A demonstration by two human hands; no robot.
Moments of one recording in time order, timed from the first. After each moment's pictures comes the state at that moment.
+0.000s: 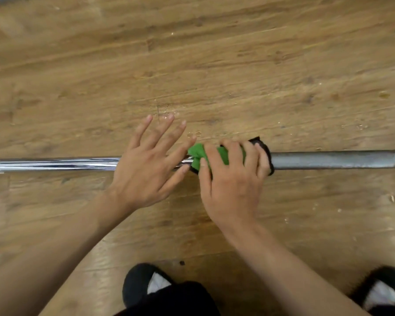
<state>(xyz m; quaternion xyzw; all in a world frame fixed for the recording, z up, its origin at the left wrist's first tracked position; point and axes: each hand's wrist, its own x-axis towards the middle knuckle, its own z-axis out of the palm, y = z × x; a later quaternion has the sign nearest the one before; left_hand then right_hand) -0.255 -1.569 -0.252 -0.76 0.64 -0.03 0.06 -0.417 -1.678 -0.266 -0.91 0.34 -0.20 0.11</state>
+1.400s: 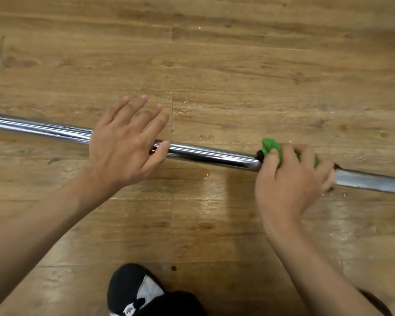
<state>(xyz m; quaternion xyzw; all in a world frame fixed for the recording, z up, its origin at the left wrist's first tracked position) -0.205 -1.536 -0.275 -0.84 0.53 -0.13 -0.03 -0.413 -1.728 -0.264 -0.84 0.51 -0.18 0.05</state>
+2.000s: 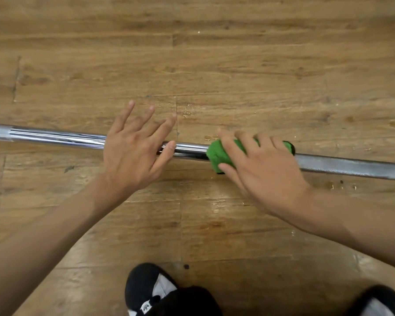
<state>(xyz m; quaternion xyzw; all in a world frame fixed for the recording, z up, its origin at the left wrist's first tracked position) -0.208 -1.538 -0.275 -0.83 0.53 -0.14 -0.06 -0.394 -1.744 -0.248 -1.00 0.07 0.02 -0.04</state>
